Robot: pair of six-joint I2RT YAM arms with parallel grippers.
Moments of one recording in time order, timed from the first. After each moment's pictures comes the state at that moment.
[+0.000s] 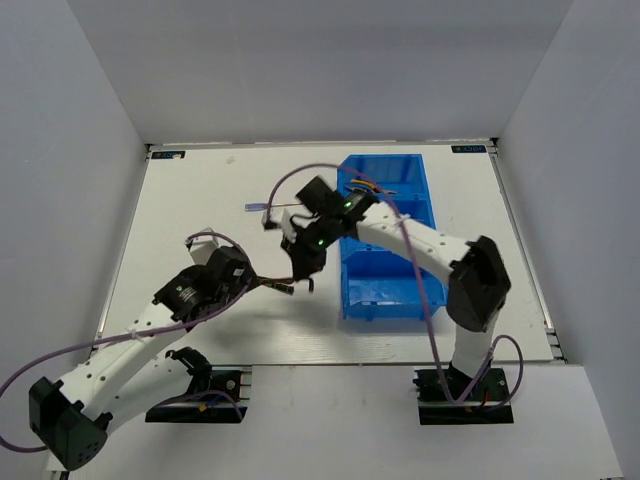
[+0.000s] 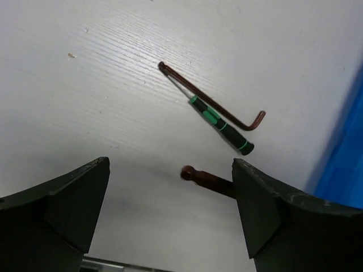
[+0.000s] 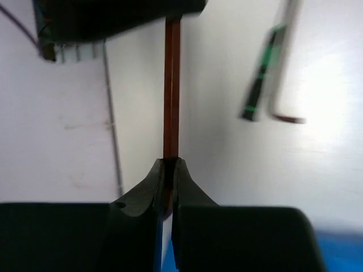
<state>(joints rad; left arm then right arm) -0.65 0.81 0.70 -0.79 -0.49 -0.94 0.93 1.88 1.60 -0.84 -0.64 -0.34</state>
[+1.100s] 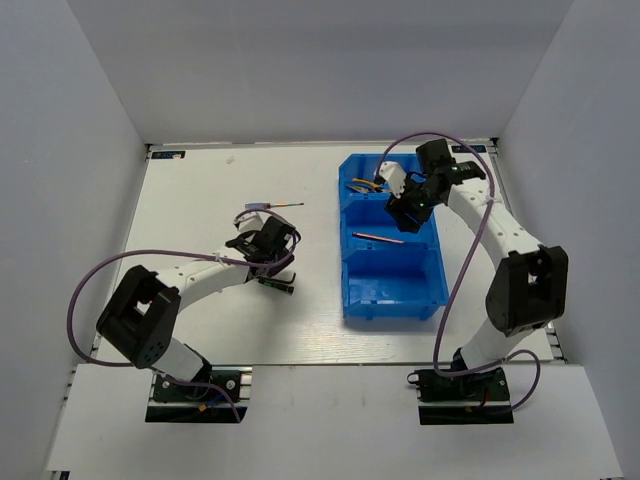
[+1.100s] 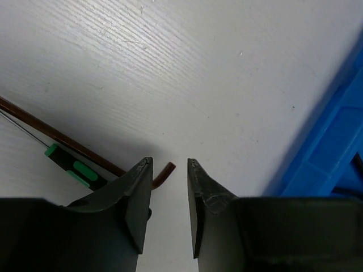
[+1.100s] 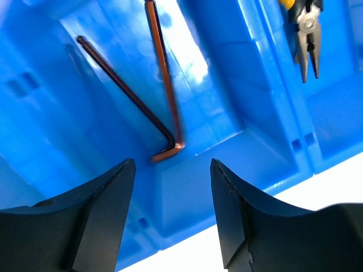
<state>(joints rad) -0.65 1.49 0.87 -0.34 -0.39 -1.15 0.30 1.69 1.47 -0.91 -0.29 -0.80</state>
